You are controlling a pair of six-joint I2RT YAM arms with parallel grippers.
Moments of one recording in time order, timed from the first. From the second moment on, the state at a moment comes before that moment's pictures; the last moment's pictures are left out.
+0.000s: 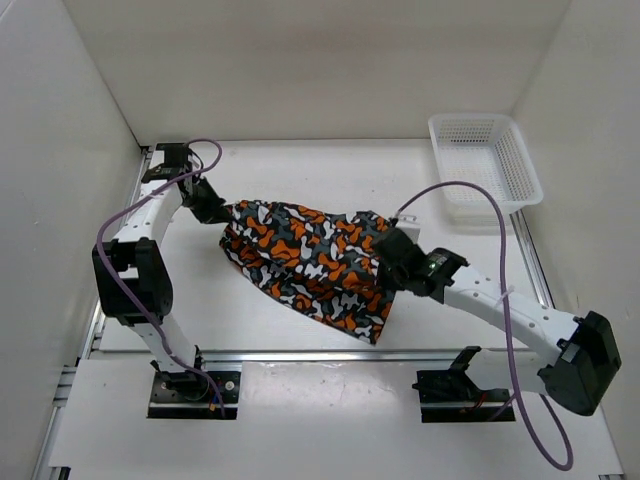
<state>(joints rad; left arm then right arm) 0.04 1.74 1.44 -0.80 0.31 -0.62 0.82 1.18 0.92 -0.70 0.35 0.74</state>
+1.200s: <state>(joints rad) 0.13 1.61 1.14 -0.84 0.17 -0.55 1.27 1.33 0.92 -0.96 0.50 0.95</state>
